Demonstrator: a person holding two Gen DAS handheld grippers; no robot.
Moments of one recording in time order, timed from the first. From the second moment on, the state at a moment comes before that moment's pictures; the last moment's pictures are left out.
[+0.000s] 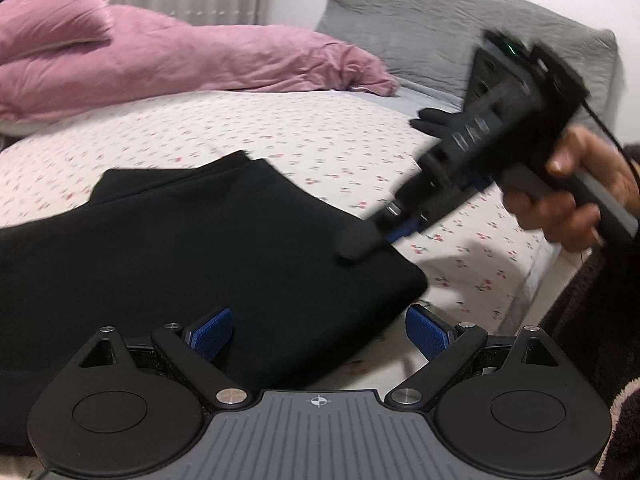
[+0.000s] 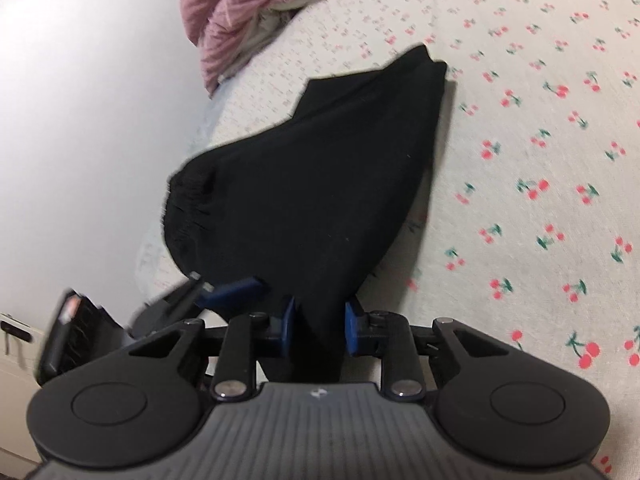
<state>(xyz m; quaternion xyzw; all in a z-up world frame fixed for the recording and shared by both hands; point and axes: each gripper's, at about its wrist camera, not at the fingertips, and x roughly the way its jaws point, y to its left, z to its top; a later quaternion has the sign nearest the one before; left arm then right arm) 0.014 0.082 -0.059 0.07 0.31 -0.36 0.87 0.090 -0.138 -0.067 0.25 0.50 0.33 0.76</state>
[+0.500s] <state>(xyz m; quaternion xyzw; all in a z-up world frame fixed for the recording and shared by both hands) -0.012 0.014 -0.084 0.22 0.22 -0.23 0.92 0.107 -0.157 -0.066 0.29 0.49 0.30 0.77</state>
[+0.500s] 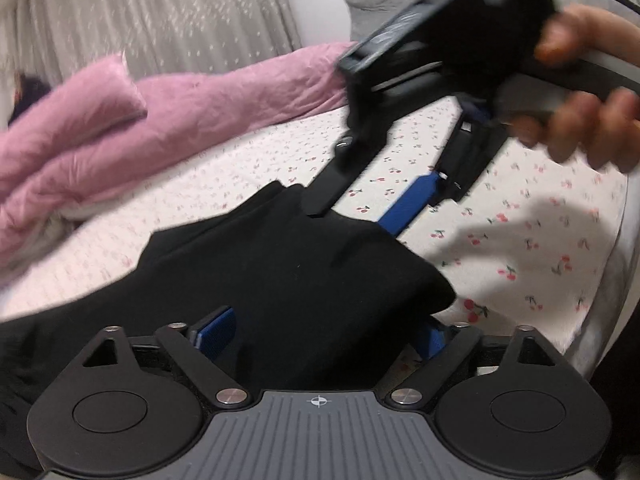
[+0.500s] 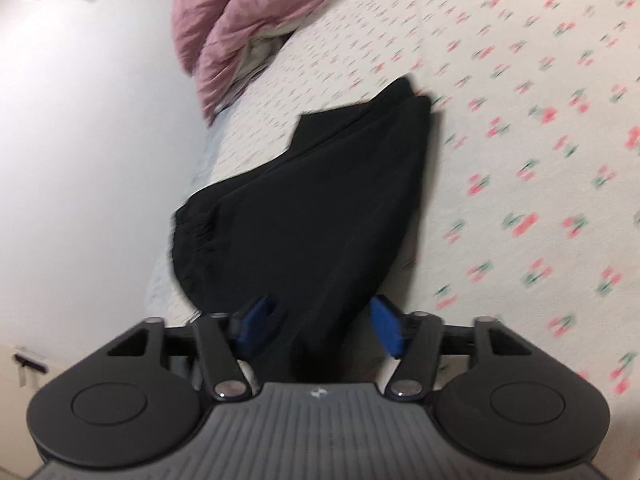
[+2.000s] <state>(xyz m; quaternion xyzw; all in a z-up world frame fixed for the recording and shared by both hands) 0.003 0.343 -0.031 -0.24 0.17 0.02 0.96 0.236 0.135 -0.025 0.22 0.40 0.39 0.80</state>
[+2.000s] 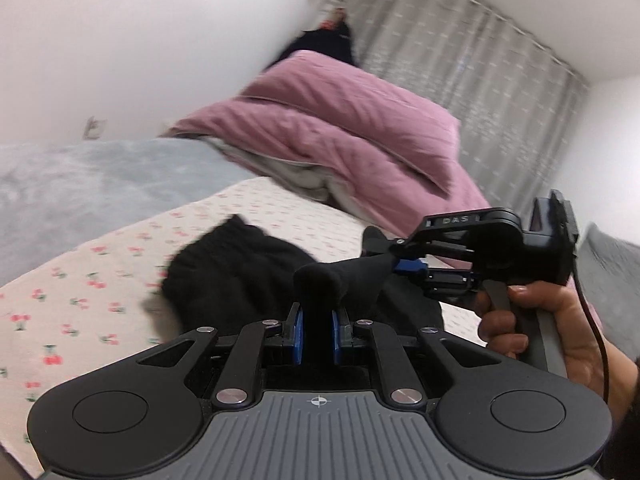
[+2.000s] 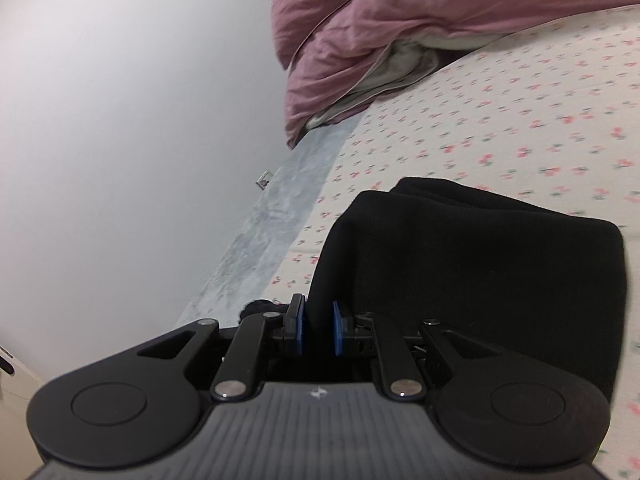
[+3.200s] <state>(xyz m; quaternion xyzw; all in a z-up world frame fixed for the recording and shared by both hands) 0.134 0.409 -0.010 -0.21 0.35 -0.10 0.91 0.161 0.099 -0.002 0.04 0.36 0.43 0.83</state>
